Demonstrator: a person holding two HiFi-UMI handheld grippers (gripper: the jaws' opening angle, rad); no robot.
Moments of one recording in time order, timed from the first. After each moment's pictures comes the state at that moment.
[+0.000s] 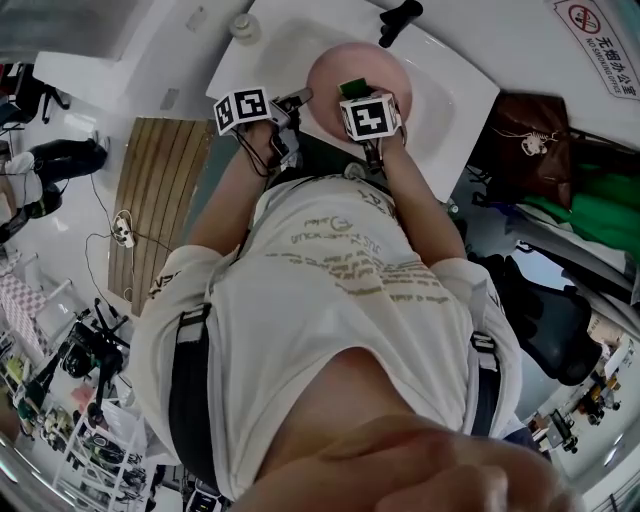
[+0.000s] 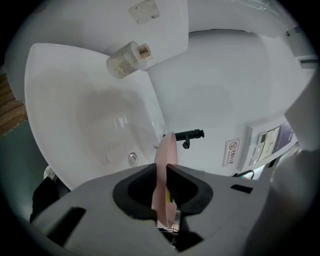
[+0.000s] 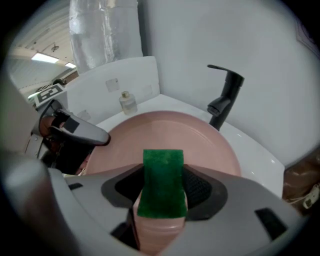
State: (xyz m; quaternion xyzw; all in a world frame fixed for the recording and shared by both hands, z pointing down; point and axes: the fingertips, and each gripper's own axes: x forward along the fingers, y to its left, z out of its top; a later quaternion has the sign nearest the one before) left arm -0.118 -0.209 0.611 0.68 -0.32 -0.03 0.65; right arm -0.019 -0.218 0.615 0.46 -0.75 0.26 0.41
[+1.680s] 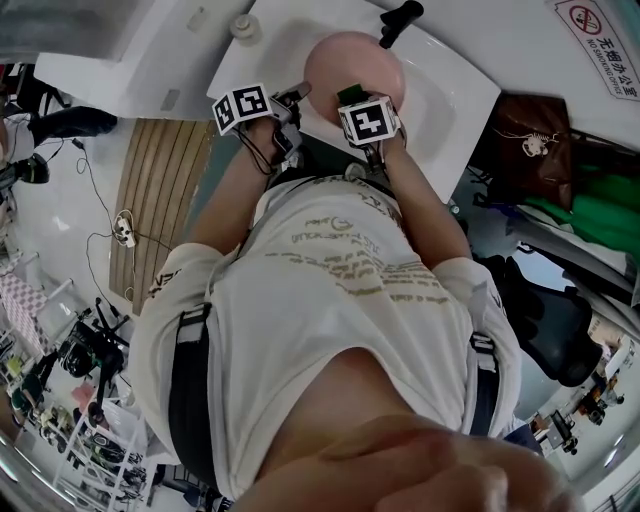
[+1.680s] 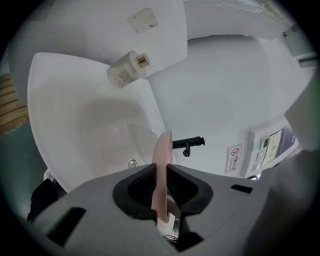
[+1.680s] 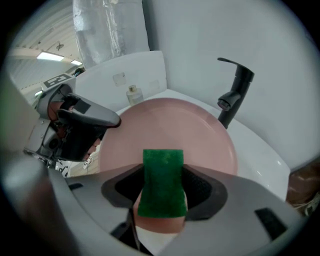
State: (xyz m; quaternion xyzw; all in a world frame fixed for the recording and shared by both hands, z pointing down) left arm -0.125 -0.224 0.604 0.67 -0.36 -0.05 0.64; right arm -0.025 -0.203 0.624 0.42 -0.76 0.27 0.42
